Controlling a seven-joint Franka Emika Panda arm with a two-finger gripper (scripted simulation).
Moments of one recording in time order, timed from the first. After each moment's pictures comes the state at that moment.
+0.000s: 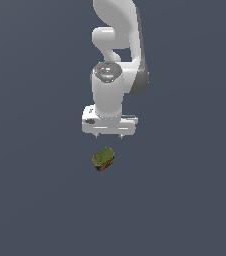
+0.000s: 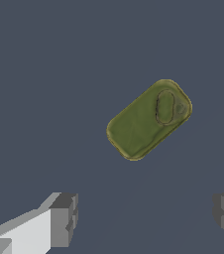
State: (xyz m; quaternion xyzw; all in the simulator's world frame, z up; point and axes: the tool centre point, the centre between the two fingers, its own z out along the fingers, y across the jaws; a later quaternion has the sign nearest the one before) arm -0.009 -0.017 0.160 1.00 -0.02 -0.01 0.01
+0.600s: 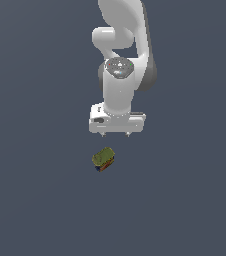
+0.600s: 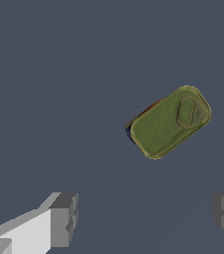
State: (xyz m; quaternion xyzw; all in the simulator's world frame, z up) arm -0.009 0.010 0.171 1.00 0.01 -0.01 0.01
